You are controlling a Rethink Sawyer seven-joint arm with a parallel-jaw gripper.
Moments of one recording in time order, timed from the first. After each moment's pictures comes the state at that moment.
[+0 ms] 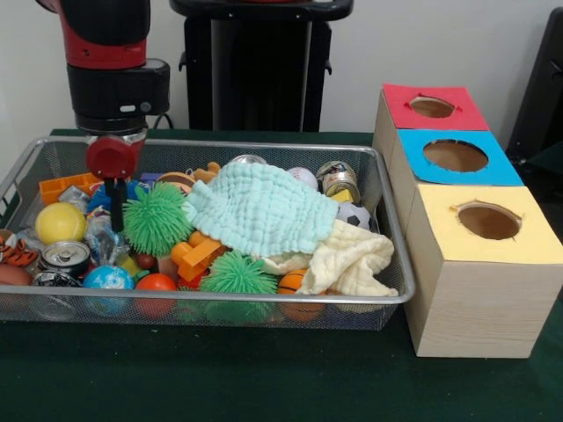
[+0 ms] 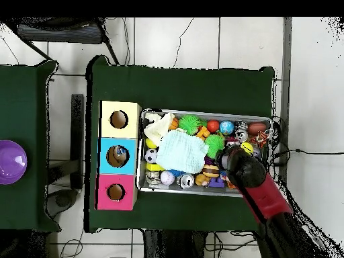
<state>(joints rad) -0.62 -0.53 0.03 1.86 0.38 0.09 2.23</state>
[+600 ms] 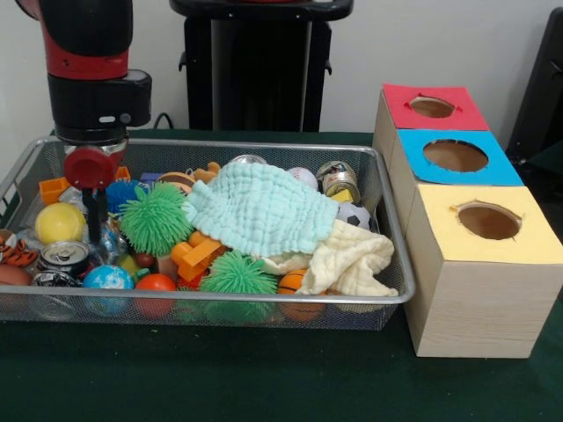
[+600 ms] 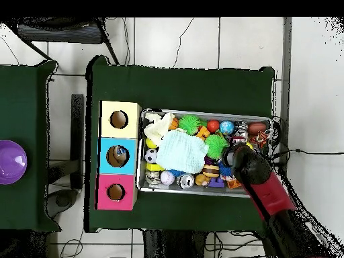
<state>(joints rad) -0.63 -0.50 0.02 1.81 0.38 0.09 2.23</state>
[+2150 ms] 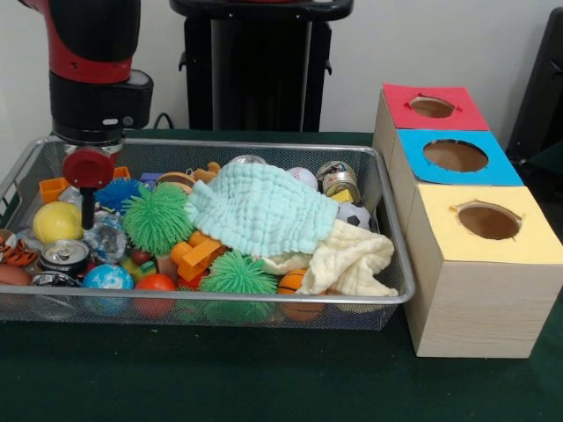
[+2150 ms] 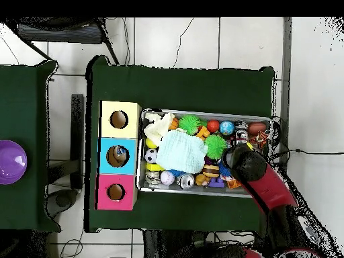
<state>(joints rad) -0.47 -0.45 -0.17 1.70 0.36 0.15 2.23</state>
